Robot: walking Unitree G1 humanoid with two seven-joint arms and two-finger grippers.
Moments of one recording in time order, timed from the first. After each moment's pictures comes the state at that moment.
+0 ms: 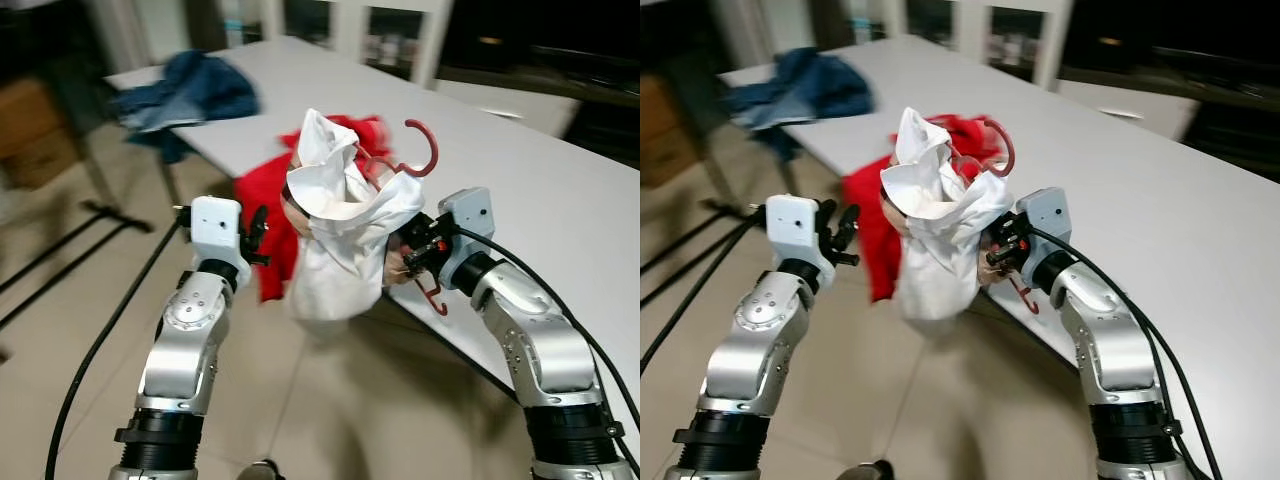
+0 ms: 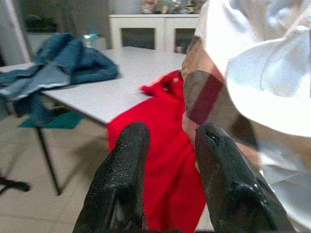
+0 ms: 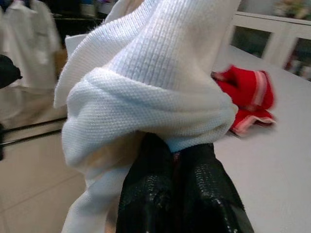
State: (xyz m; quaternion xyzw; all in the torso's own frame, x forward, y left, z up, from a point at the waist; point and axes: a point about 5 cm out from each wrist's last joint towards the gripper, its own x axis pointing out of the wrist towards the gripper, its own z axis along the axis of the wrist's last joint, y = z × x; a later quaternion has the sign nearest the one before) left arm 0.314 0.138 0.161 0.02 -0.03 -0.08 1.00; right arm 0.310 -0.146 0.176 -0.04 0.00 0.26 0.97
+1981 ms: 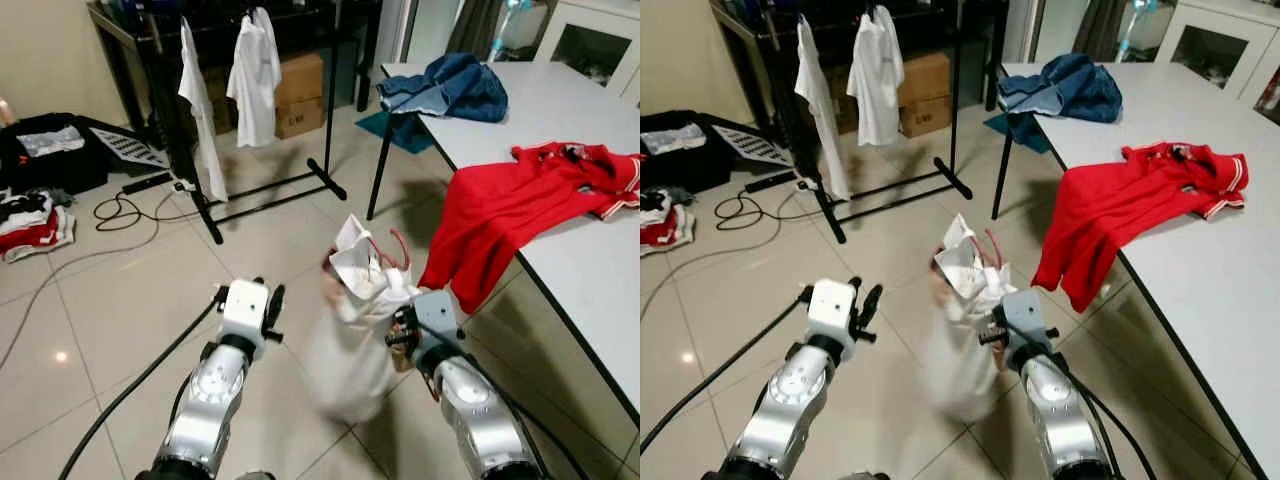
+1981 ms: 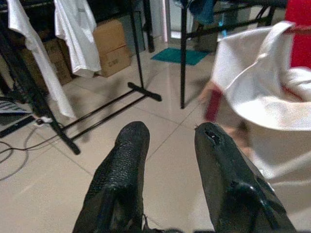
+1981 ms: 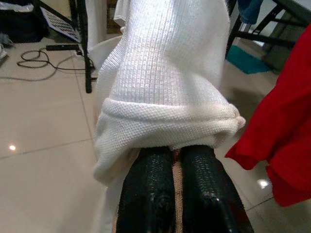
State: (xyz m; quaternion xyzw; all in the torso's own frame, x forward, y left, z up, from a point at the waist) left arm 0.284 0.132 0.053 0.08 0.05 -0.11 0.99; right arm 0.277 -0.137 0.034 -0.07 0.11 0.12 0.98
